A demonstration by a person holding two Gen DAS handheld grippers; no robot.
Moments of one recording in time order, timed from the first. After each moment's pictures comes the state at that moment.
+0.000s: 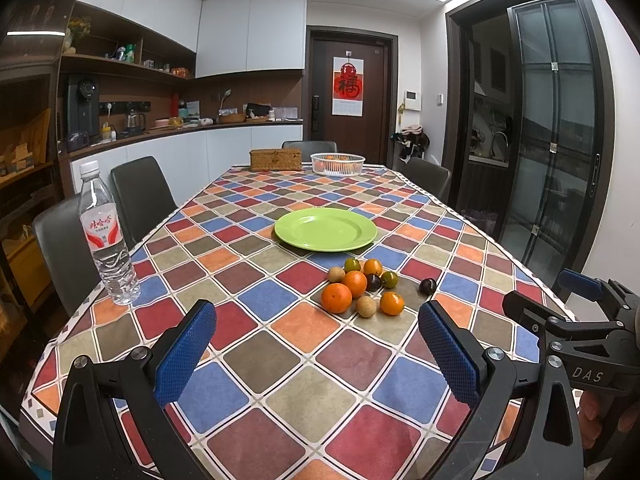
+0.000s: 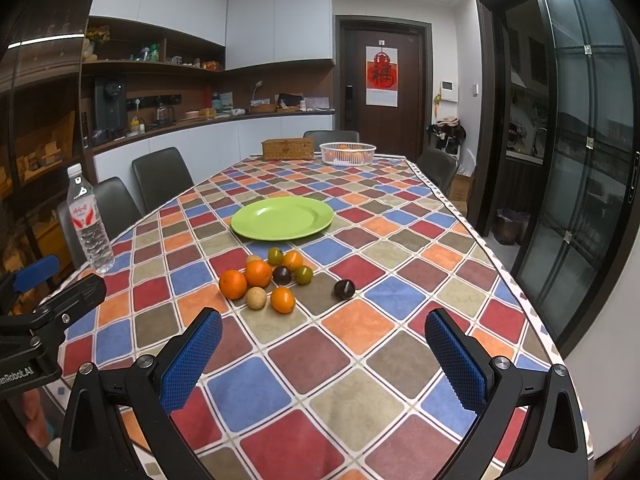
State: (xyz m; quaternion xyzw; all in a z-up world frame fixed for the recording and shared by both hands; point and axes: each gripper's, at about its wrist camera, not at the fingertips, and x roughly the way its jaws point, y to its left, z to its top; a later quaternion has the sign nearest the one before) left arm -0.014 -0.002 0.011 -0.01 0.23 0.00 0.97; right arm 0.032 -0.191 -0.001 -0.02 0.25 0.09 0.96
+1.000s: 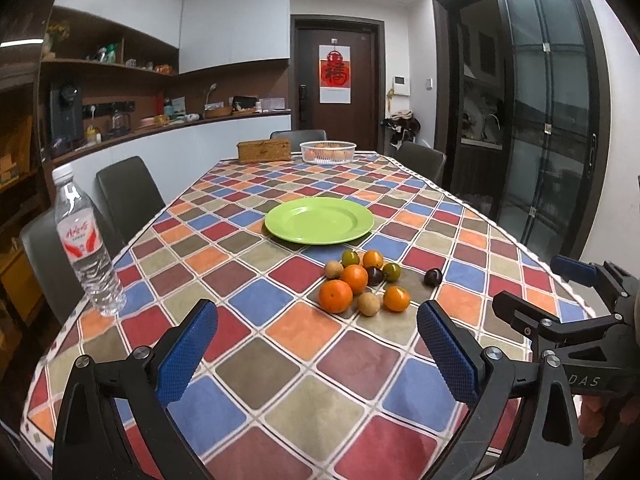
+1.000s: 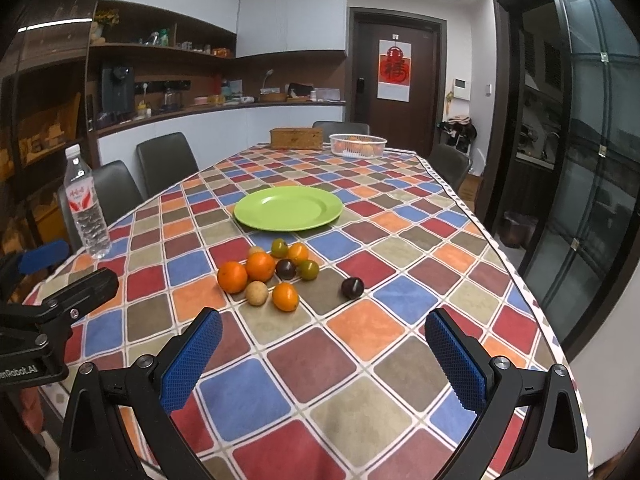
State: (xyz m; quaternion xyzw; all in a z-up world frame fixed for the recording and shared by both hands) left arm 0.024 -0.003 -0.002 0.01 0.25 -0.02 0.97; right arm 0.056 -0.180 -0.015 -0.05 0.26 0.11 0.96
